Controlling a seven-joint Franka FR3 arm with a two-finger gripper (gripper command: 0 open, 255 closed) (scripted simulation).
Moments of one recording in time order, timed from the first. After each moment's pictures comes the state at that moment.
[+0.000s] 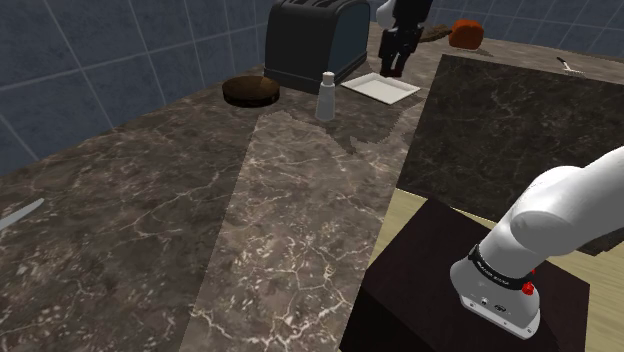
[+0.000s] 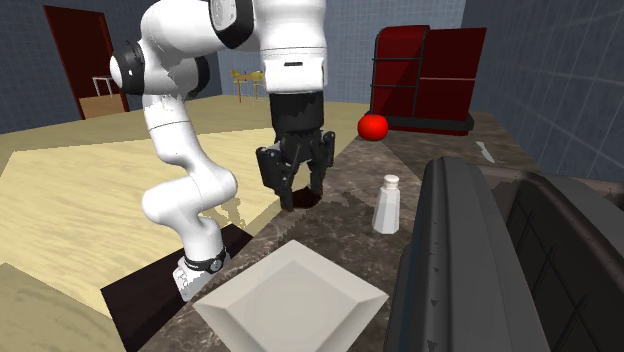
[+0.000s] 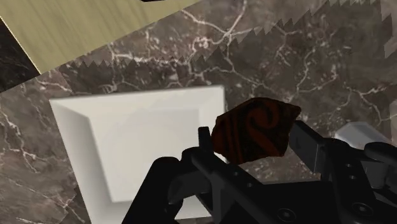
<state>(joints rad) -0.10 -0.41 0.05 -1.96 0.02 1.61 -0.02</state>
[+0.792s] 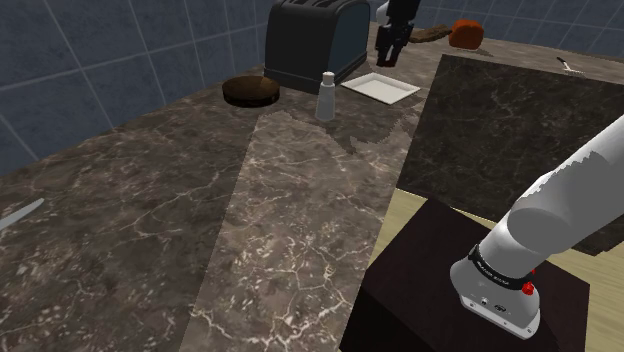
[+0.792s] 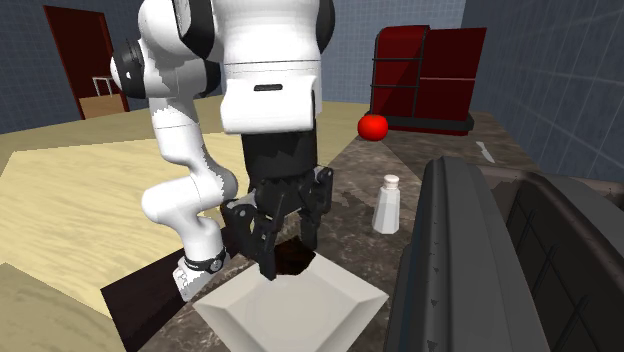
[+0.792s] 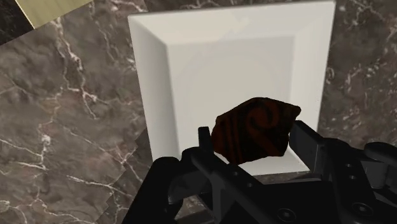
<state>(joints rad) -0.16 -0.16 -0.07 -1.75 0.00 1.65 -0.19</state>
